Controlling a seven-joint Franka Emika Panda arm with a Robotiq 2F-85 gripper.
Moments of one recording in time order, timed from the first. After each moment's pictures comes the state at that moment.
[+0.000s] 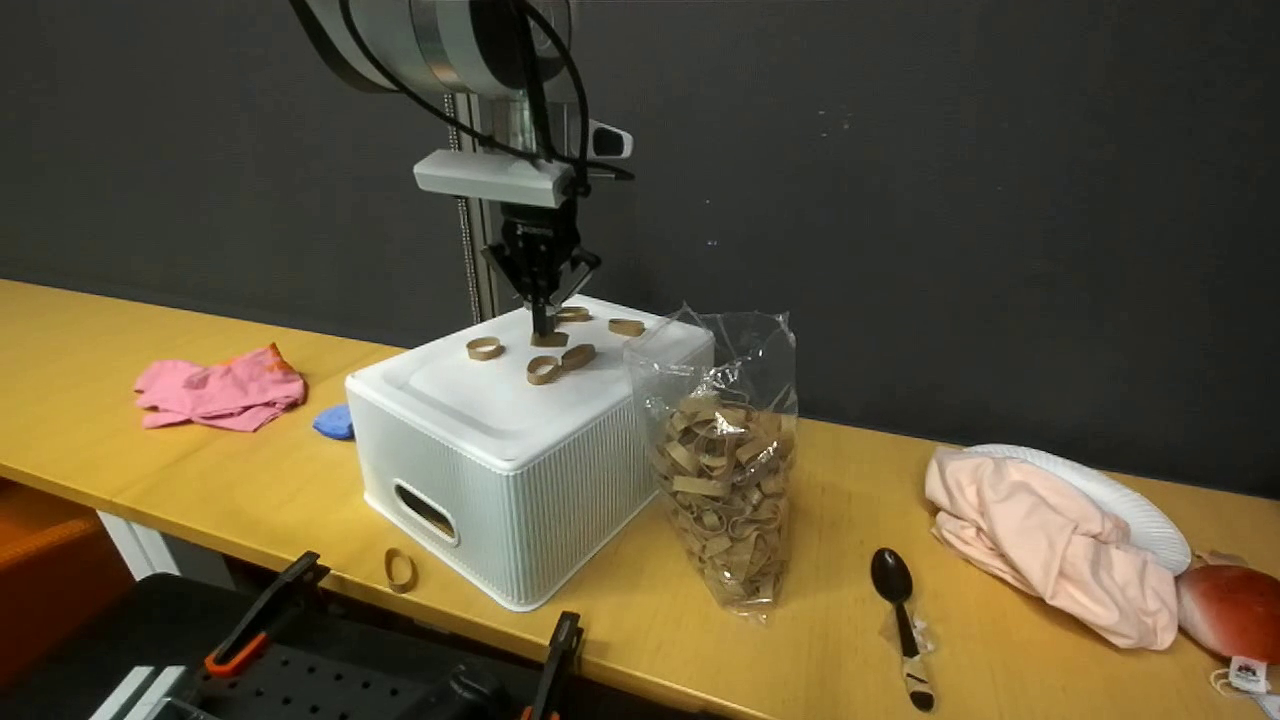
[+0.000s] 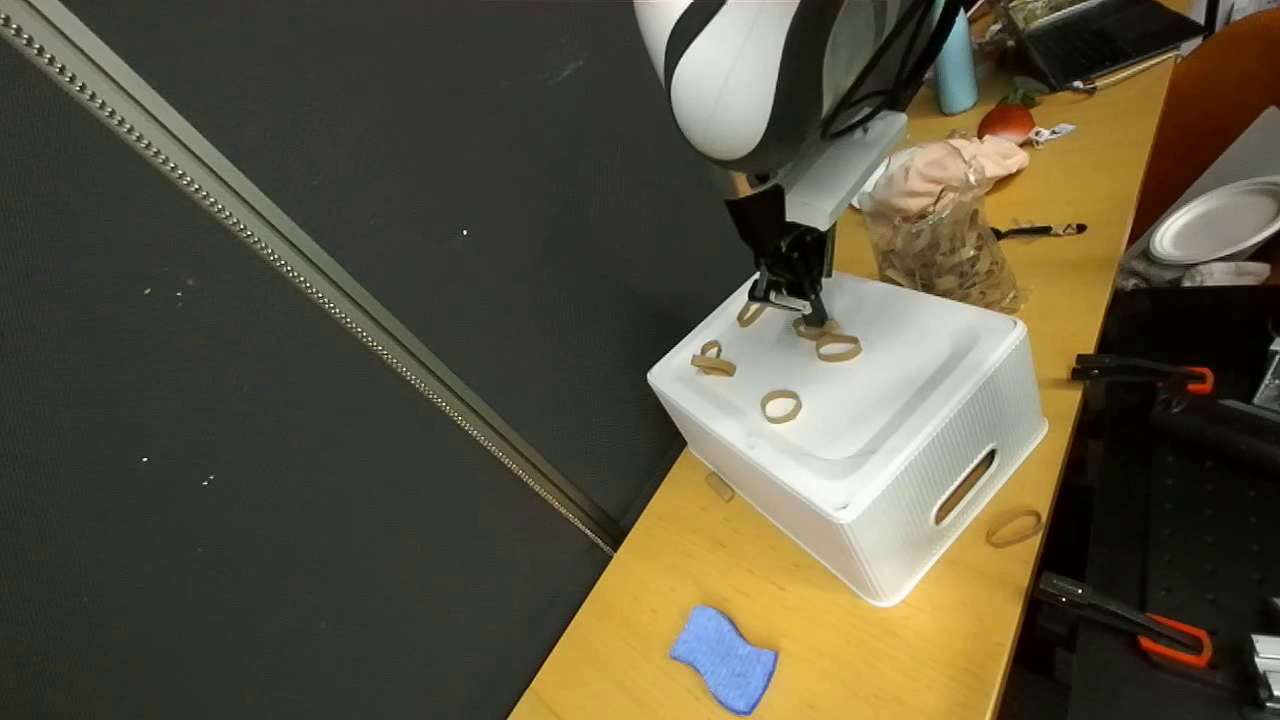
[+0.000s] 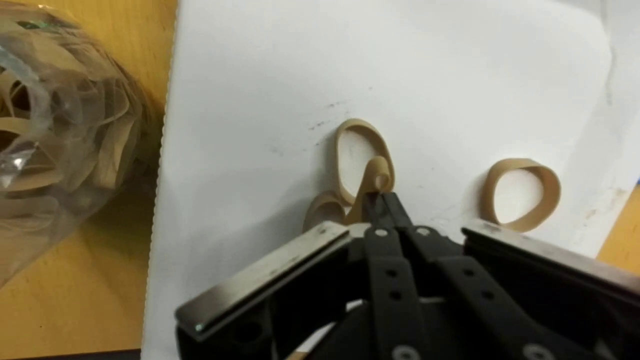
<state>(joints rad) -0.02 0.21 -0.01 -2.08 0.03 2.30 0.05</state>
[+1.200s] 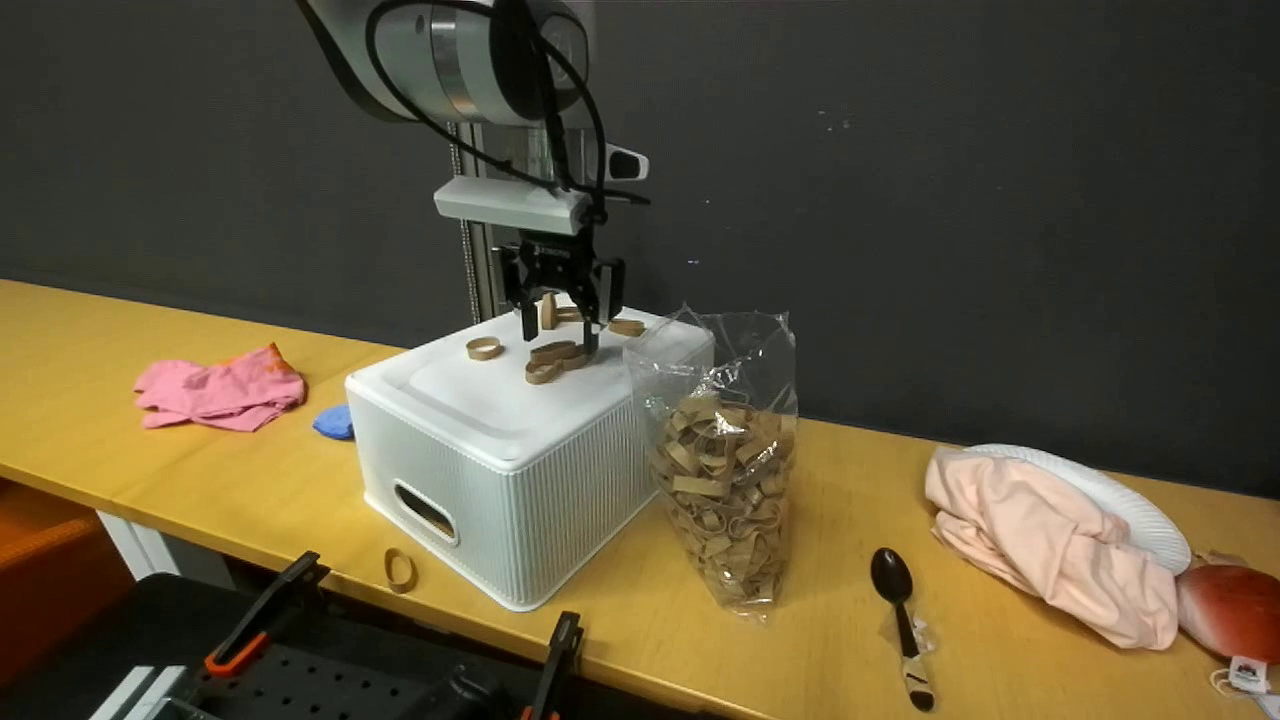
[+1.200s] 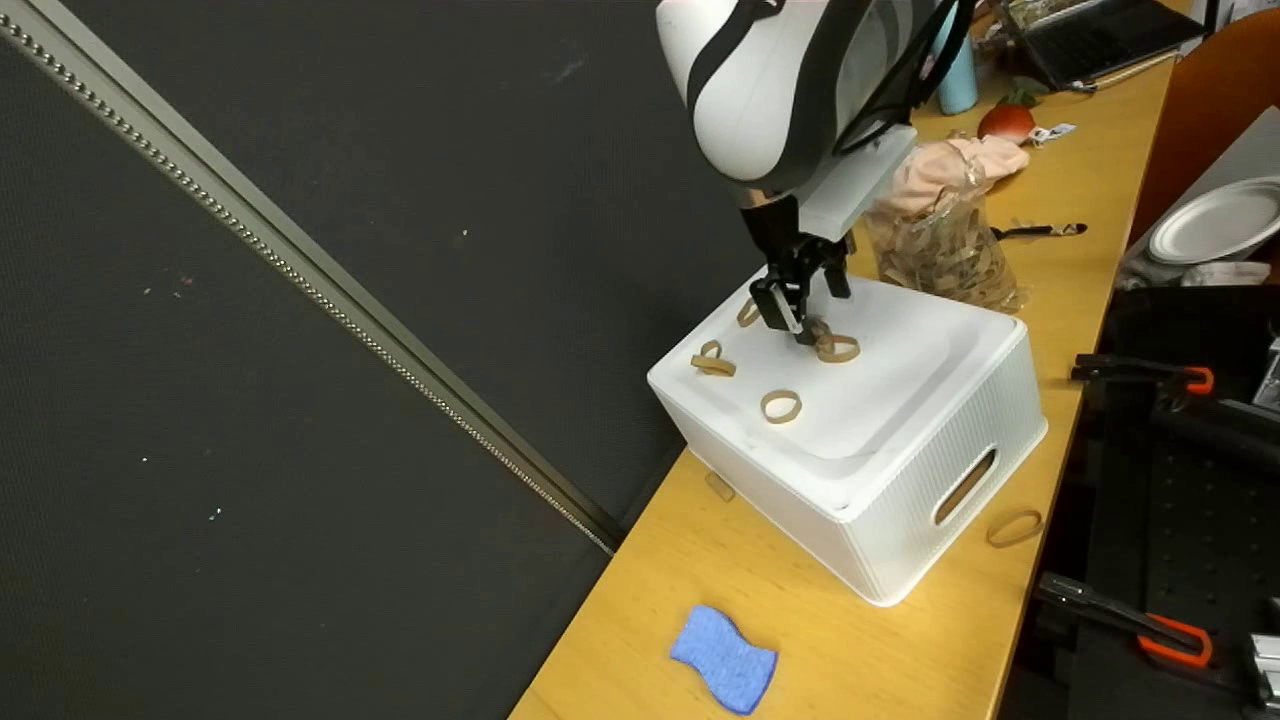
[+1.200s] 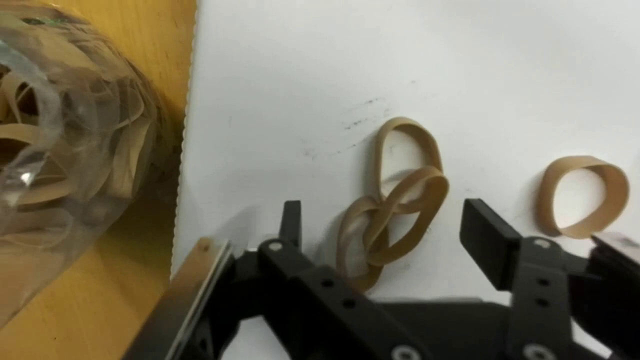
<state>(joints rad) -0.02 0.25 -0.03 -2.09 0.02 2.35 0.05</state>
